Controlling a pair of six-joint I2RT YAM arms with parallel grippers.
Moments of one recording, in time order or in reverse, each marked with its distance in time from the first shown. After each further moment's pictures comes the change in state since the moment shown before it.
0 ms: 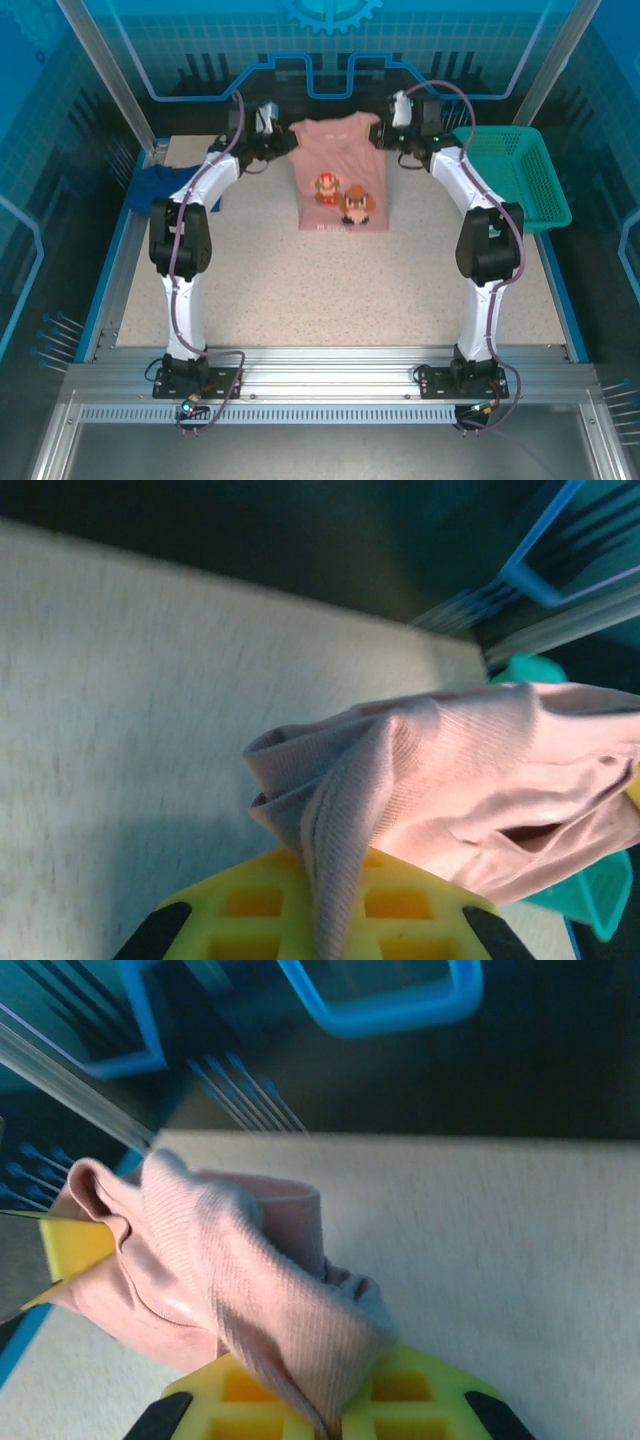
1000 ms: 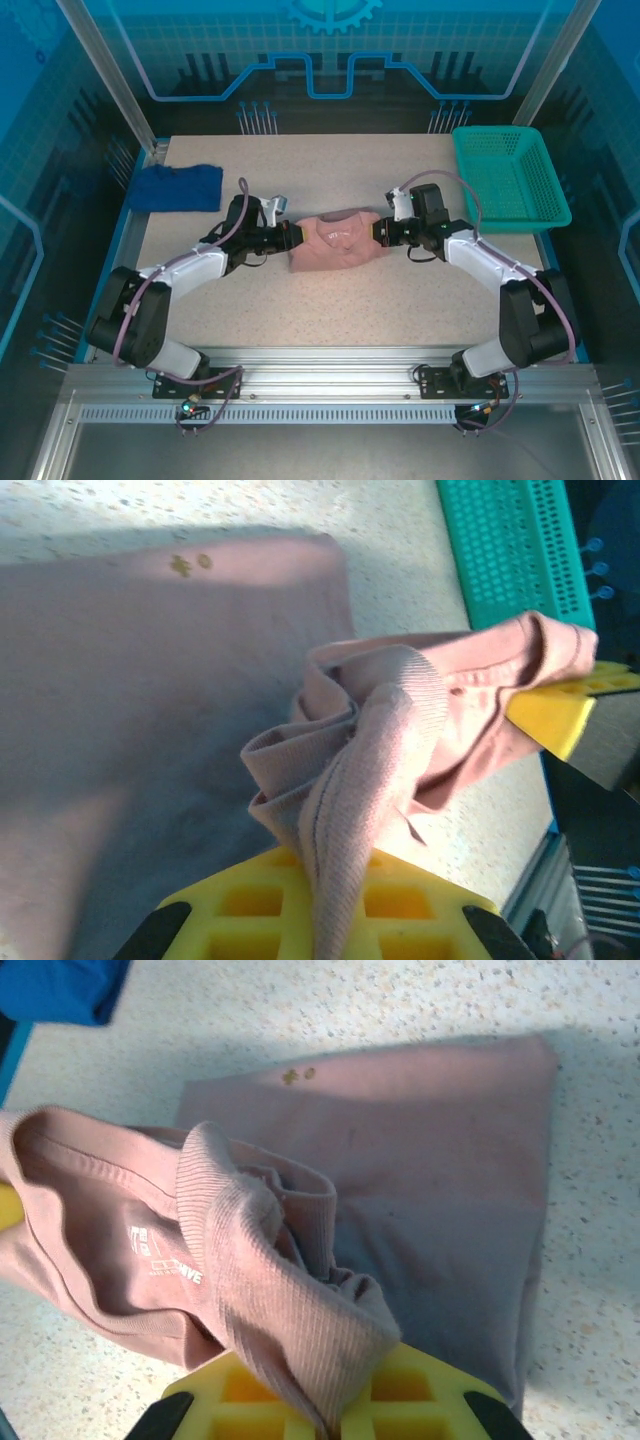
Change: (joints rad) left arm -0.195 -0.662 -1.152 0.330 0.003 -0.079; right arm 0.120 -0.599 -1.029 0.072 0.041 -0.034
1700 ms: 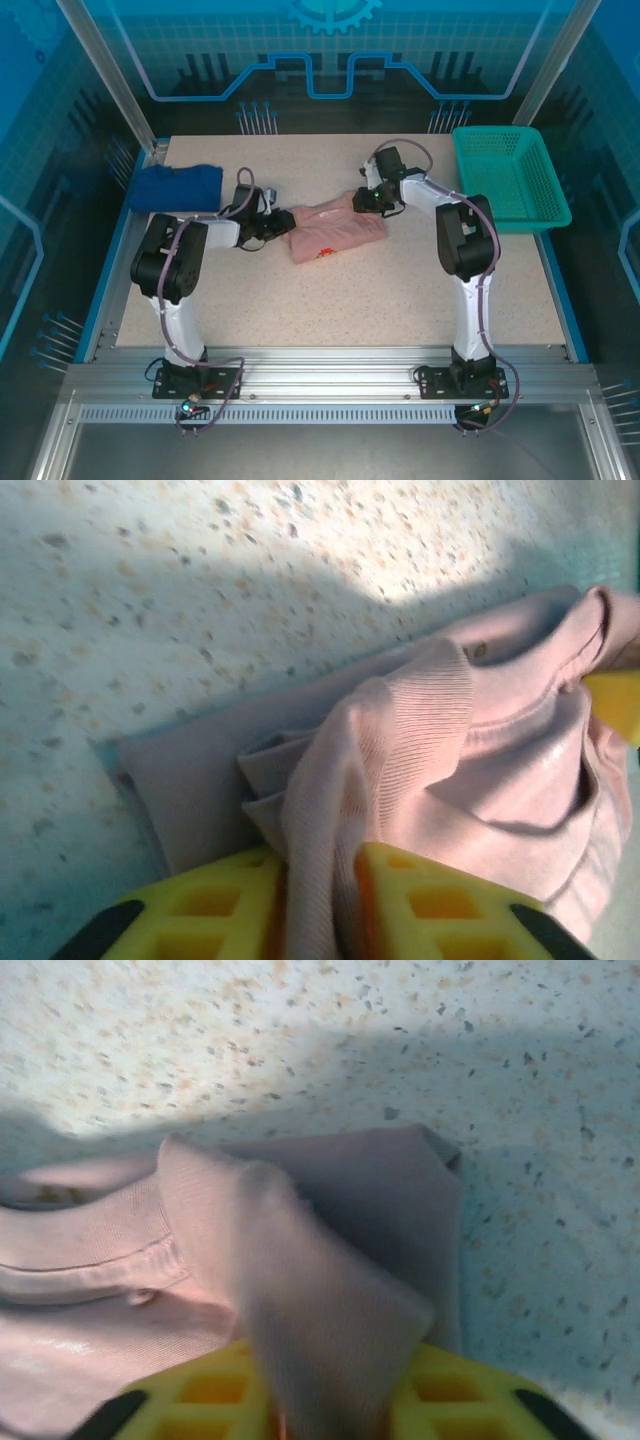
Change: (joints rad) left arm 0.135 0.435 0.233 0.047 -0.075 -0.002; right arm -0.002 0.724 0.747 -0.286 0.123 -0.093
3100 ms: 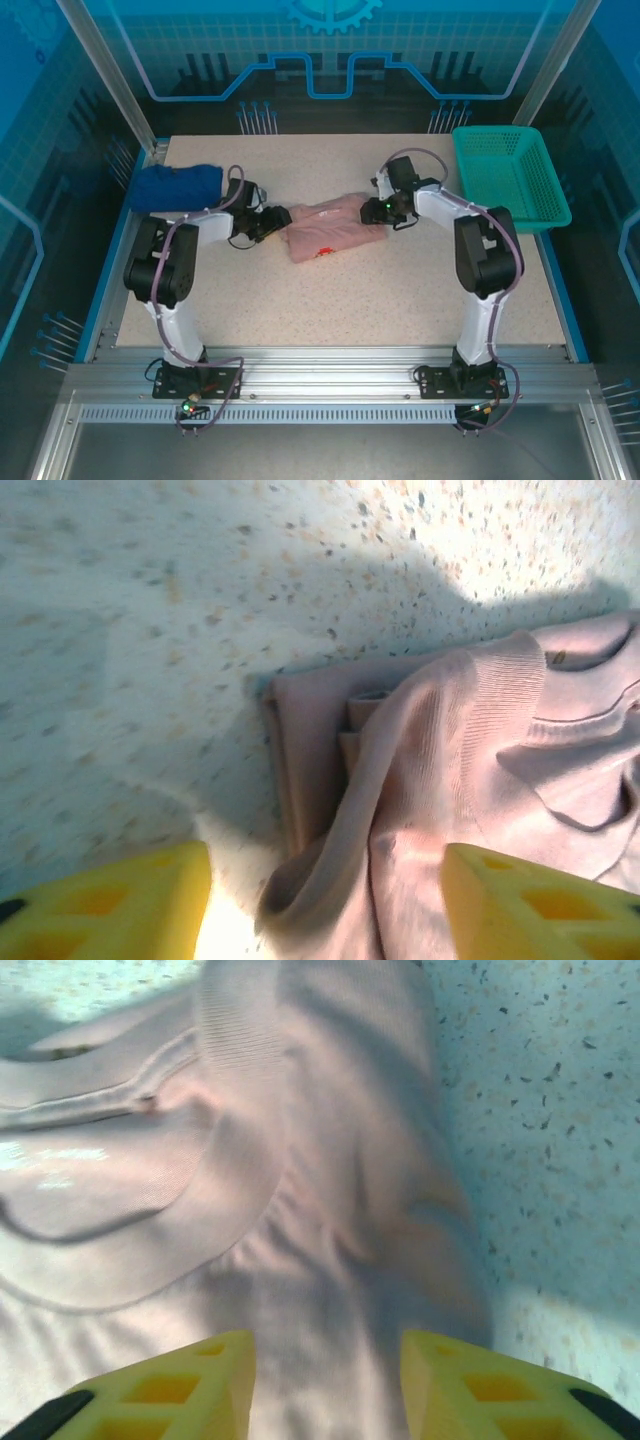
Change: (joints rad) left arm 0.038 -0.077 0.039 -0.259 -0.053 -0.021; right arm -0.011 -0.263 -0.288 0.023 0.000 0.027
